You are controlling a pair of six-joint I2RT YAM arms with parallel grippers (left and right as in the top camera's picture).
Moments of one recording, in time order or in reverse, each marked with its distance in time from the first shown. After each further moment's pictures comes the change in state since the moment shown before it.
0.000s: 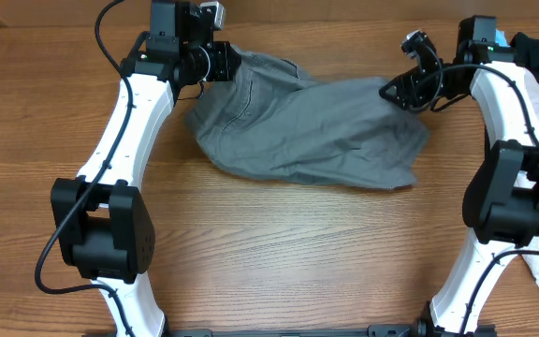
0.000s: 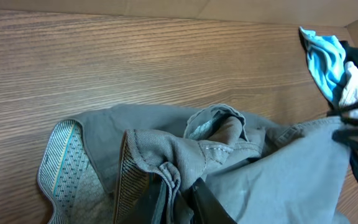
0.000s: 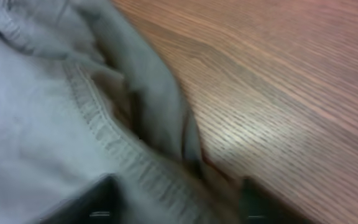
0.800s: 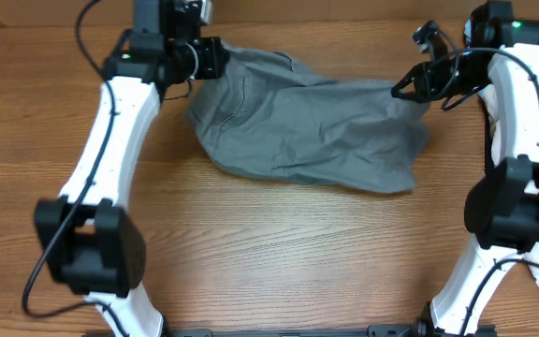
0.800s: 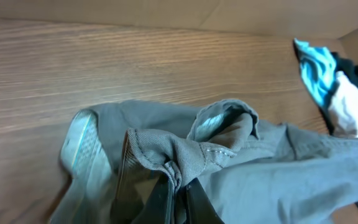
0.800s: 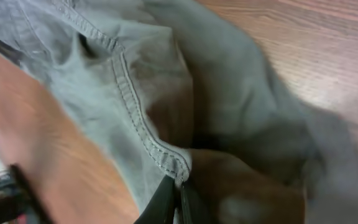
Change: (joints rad) left arm 0.038 -0.107 0.000 -0.094 0.000 -0.003; right arm 0.000 -0.062 0.264 -0.544 -0.056 0.154
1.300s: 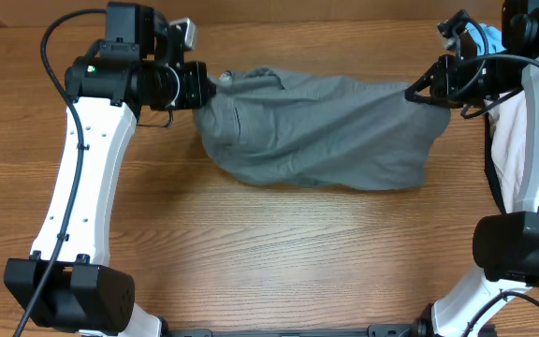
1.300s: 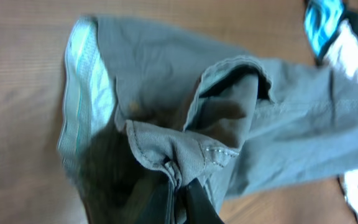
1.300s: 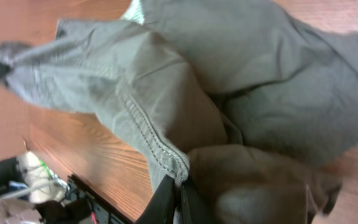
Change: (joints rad) left arm 0.012 -0.167 0.003 -0.418 0.000 0.026; right arm 0.000 -0.192 0.040 -0.193 0.027 0.257
